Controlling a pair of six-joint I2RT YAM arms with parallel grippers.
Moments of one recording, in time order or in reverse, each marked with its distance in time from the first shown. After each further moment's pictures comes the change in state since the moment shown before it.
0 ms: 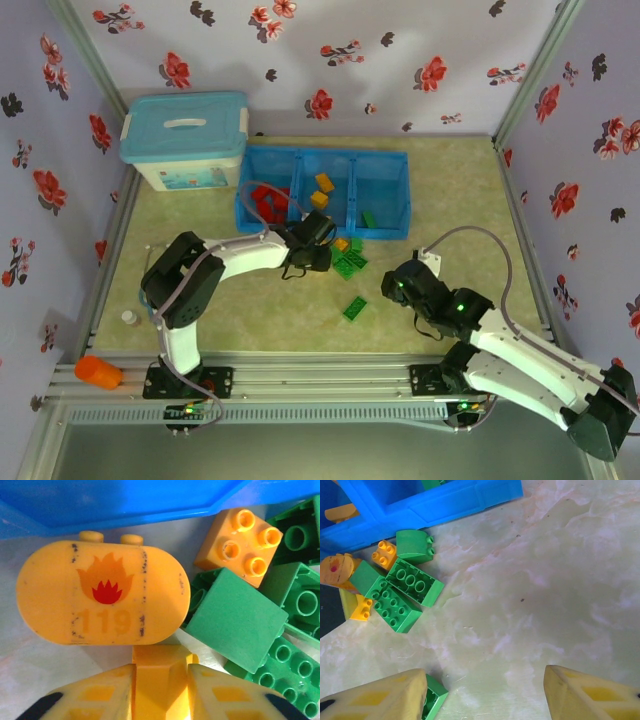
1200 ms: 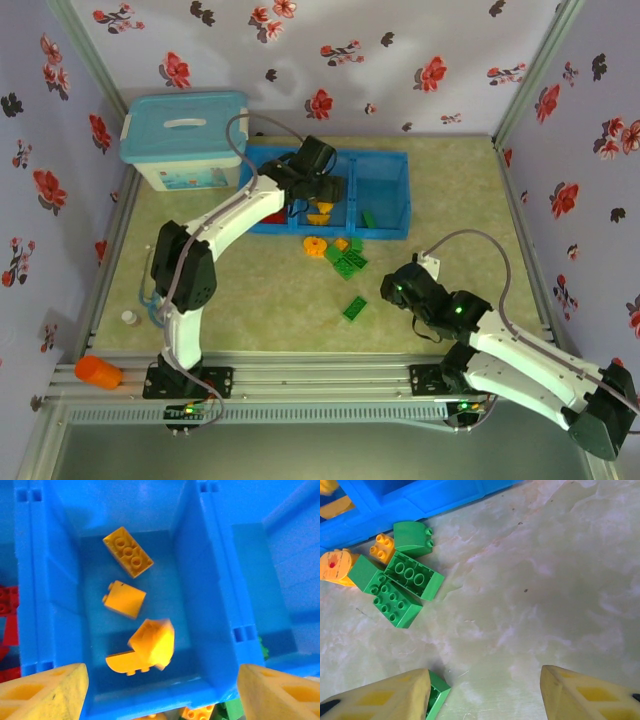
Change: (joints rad) left arm 0.135 0.105 0.630 -0.313 -0.094 0.134; right arm 0.018 -0.005 -0.034 0.026 -0.012 0.043
